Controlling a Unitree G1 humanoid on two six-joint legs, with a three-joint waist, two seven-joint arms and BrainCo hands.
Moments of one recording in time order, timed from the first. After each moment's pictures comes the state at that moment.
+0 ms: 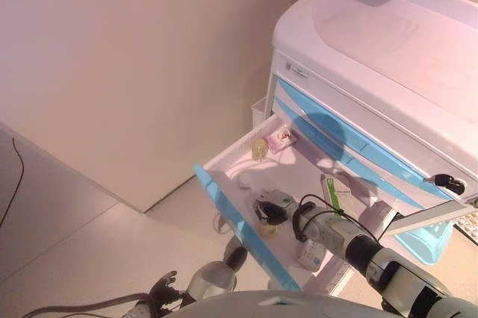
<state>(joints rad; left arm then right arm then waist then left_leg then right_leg) 0.15 0.25 -0.22 1.07 -0.10 -0.13 -0.03 -0.34 -0.41 0.80 0.66 -0.79 -0.30 -0.02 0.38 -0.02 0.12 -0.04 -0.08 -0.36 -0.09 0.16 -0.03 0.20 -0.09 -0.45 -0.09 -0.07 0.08</state>
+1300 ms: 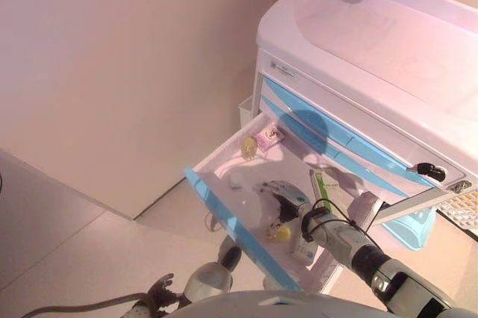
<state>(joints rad) 0.16 0.26 -0.24 1.07 -0.10 -0.11 -0.02 -0.24 -0.41 0.68 0.64 -0.79 -0.17 -0.22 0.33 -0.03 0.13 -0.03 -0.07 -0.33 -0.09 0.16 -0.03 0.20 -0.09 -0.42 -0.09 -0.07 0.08</state>
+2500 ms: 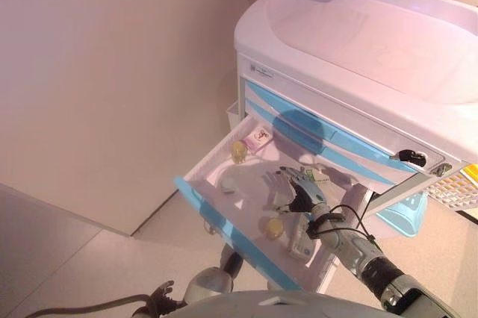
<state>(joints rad) 0.19 0.26 -0.25 1.07 -0.10 -0.12 -0.01 -0.15 -0.44 0.56 0.57 -0.65 -0.20 -0.39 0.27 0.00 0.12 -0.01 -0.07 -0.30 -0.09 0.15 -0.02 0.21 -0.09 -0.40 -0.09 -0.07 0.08</state>
